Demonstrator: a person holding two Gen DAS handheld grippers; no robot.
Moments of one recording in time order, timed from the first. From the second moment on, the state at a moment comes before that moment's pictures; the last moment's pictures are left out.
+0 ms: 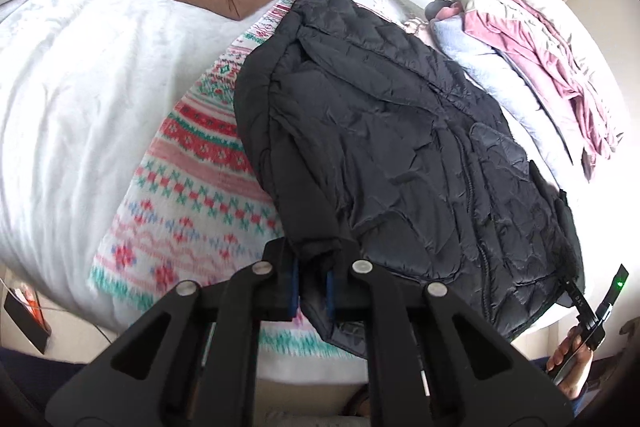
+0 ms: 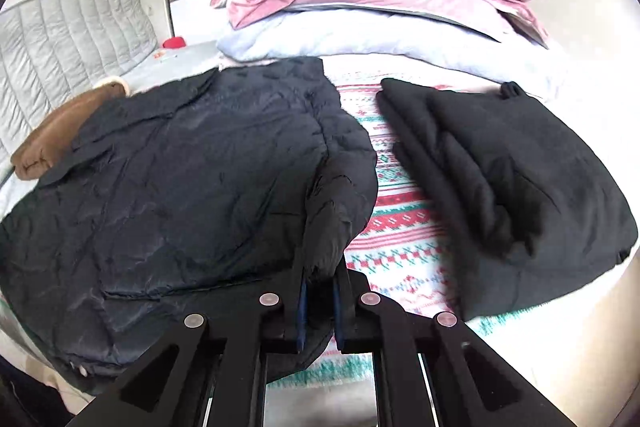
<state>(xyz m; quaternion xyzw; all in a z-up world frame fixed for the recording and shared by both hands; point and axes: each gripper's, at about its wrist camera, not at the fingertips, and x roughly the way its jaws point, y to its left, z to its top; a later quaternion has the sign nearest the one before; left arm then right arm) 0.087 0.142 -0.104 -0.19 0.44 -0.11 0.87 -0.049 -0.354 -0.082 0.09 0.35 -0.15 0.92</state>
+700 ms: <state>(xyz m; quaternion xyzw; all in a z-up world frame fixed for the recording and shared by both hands) -0.008 0.148 -0.018 -0.21 0.37 -0.16 0.89 -0.196 -0.368 0.011 0.25 0.18 -0.06 0.95</state>
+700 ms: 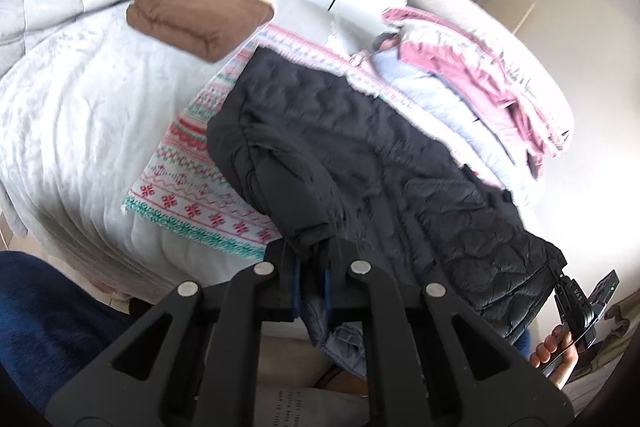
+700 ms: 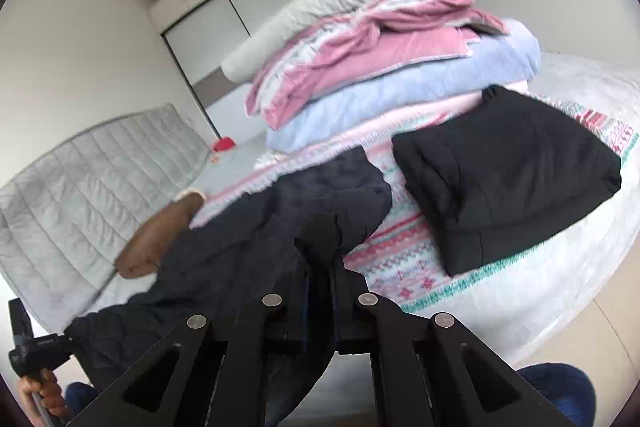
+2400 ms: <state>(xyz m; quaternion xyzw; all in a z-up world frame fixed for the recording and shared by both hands) 0.456 0.081 -0.096 -0.24 0.48 -0.08 0.84 0.317 -0.493 -0.077 0.31 0.40 -0.12 0.85</state>
